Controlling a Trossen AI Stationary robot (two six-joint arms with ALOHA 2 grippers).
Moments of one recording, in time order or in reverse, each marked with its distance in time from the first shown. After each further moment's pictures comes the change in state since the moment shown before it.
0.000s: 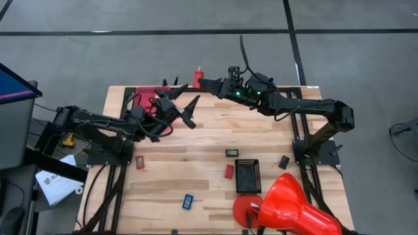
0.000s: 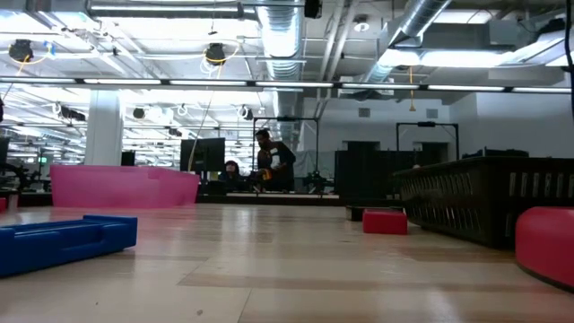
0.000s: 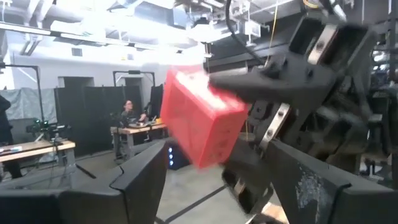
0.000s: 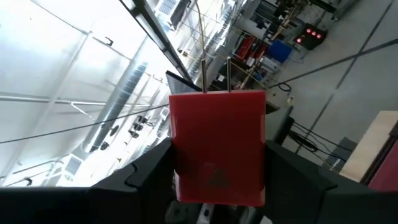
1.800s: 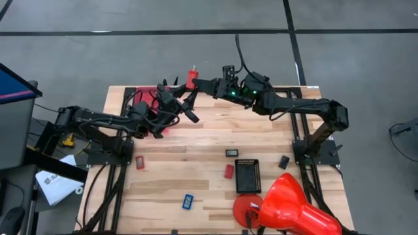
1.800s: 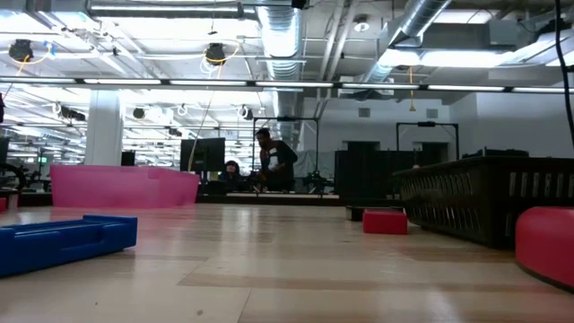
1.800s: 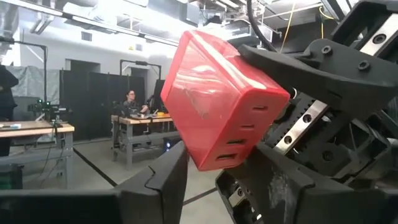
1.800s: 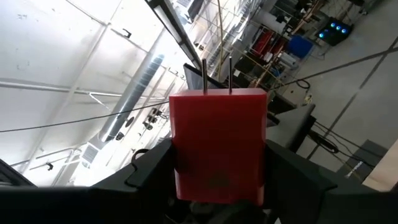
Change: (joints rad) left arm 0.043 0.033 0.057 -0.029 -0.006 -0.119; right arm 0.017 0.069 0.089 0.025 -0.052 -0.018
